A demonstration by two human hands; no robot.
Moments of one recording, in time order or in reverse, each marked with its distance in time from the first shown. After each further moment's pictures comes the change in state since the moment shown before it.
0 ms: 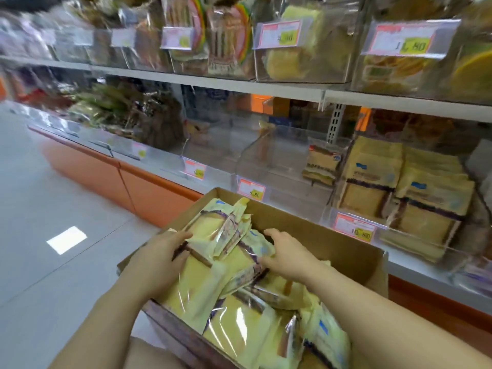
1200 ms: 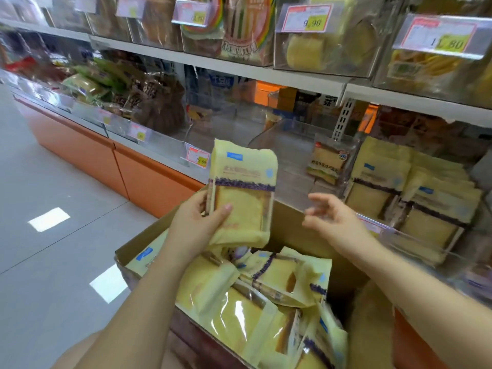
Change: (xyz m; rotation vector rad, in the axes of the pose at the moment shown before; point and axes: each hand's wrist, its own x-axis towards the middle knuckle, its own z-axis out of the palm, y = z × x) left_hand 0.017 0.057 -0.002 -0.966 0.150 -0.089; right_hand -0.022 0.024 -0.059 0.539 0.299 -0.054
